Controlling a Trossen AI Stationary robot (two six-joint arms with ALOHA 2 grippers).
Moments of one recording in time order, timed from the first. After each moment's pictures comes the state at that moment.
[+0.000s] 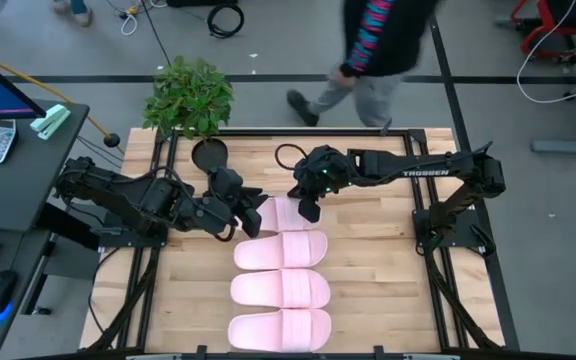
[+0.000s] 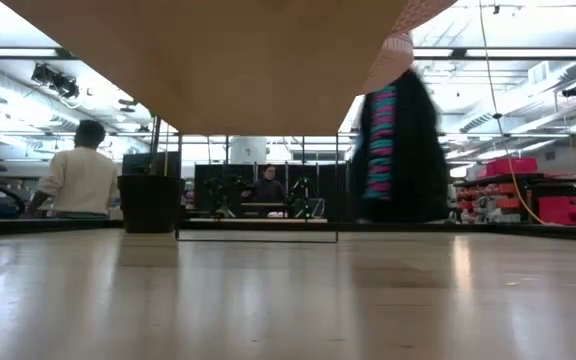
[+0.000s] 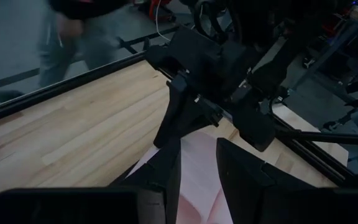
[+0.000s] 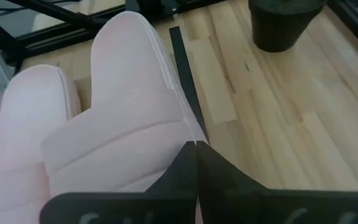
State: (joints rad) left arm -0.34 1.38 1.50 -0.74 -0.77 -0.85; right arm -0.10 1.61 1.34 -0.43 -0.11 0.22
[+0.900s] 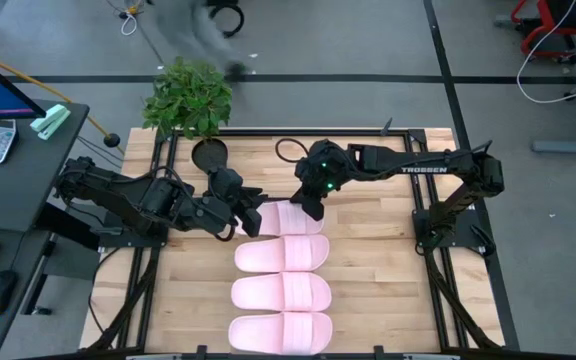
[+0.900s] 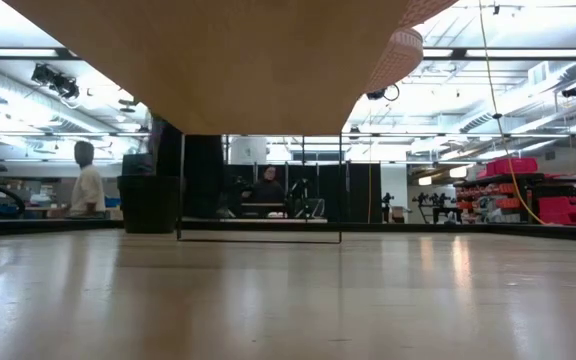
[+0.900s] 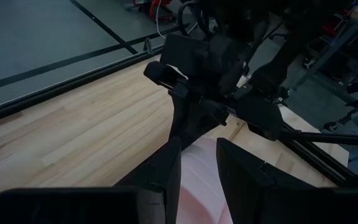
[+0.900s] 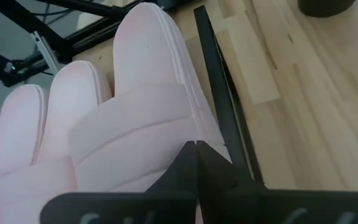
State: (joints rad) left arm -0.34 1.38 1.50 -0.74 -0.77 -0.85; right arm -0.14 1.61 1.32 -0.45 -0.35 0.31
